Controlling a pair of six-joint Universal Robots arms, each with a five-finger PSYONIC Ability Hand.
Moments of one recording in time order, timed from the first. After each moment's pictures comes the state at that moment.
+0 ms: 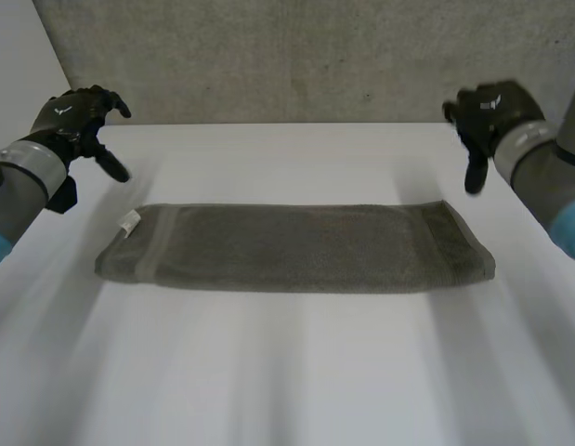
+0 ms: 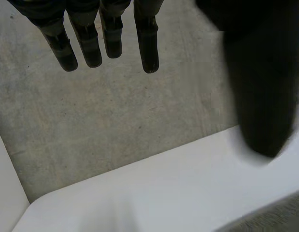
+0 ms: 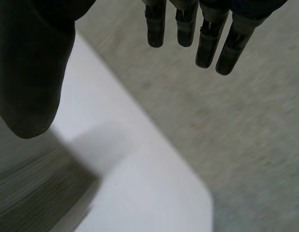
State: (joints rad) left arm 4.63 -2.07 -1.23 3.28 -1.30 3.13; right arm 1.89 -1.10 1.04 0.24 1.60 2.57; left_hand 0.27 0.26 0.27 0.27 0.06; right_hand 0.23 0.25 0.25 0.26 0.06
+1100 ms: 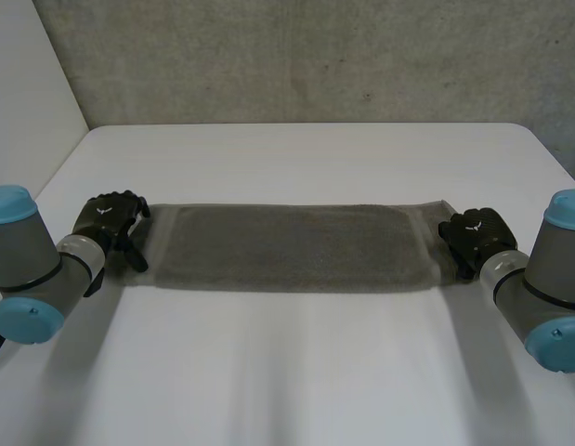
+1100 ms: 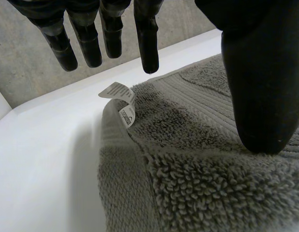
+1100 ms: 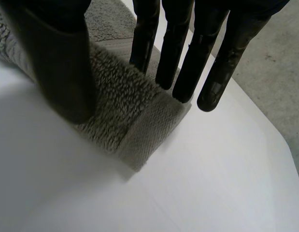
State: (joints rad) left arm 4.62 -2.27 -1.47 3.46 -1.37 3.31; right arm 1.77 -0.98 1.57 -0.24 1.48 2.54; left_hand 0.27 0.26 0.27 0.27 0.07; right_hand 0.81 0.81 0.81 0.81 0.63
